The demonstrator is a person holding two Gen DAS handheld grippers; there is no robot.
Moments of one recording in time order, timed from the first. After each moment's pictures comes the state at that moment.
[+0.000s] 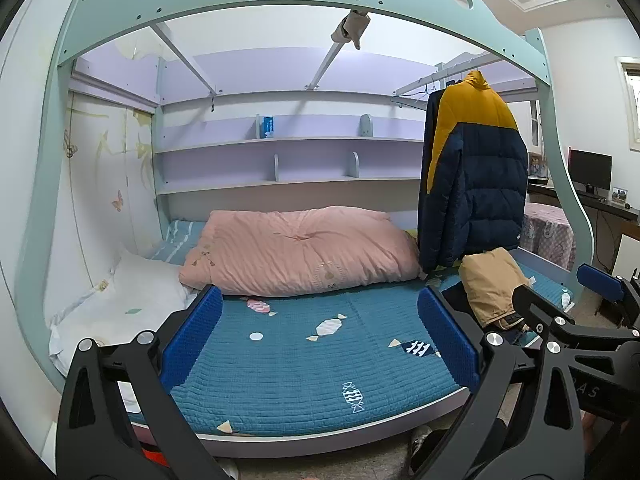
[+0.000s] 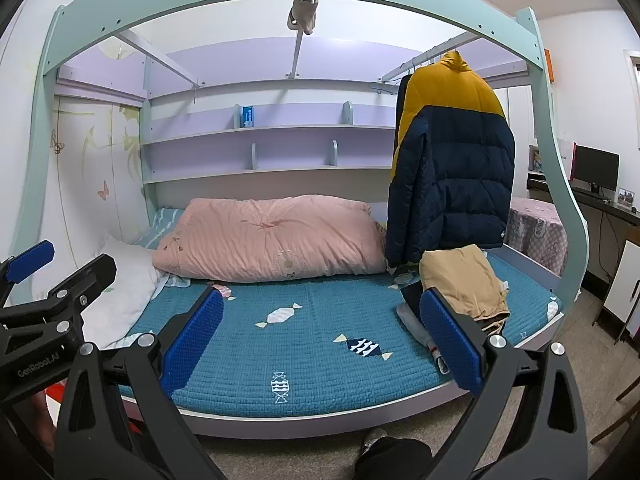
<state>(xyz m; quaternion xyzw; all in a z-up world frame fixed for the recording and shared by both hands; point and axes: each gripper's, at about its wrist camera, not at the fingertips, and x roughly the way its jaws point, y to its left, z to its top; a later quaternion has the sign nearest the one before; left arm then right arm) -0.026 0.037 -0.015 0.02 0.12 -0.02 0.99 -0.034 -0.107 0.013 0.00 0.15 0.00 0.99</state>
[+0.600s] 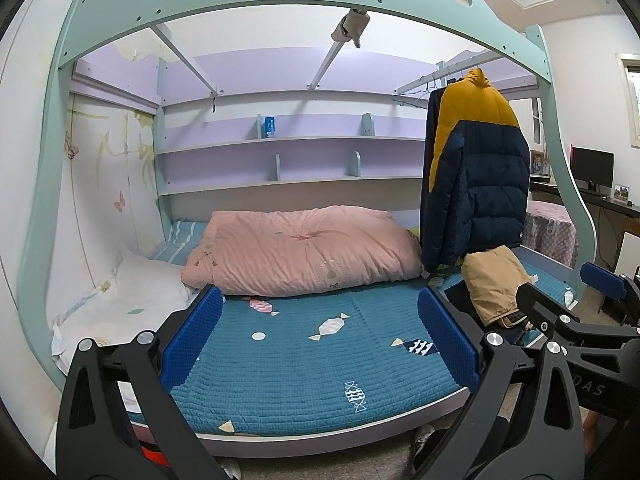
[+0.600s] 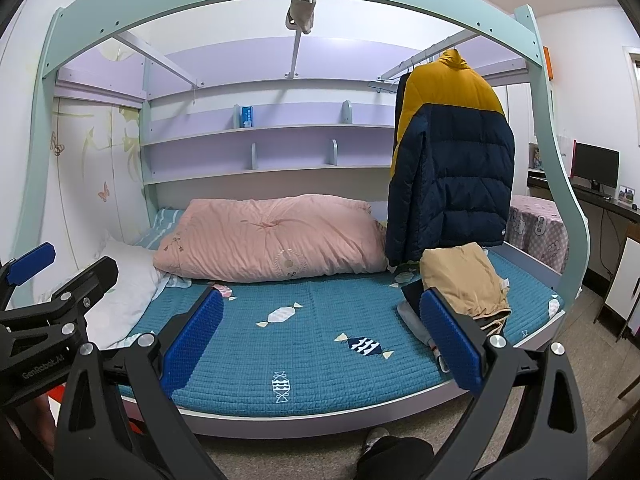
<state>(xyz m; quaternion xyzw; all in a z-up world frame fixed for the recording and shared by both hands) -0.023 0.038 -0.018 0.02 0.12 -0.02 0.99 -0.036 -0.107 0.013 0.00 0.15 0.00 0.99</state>
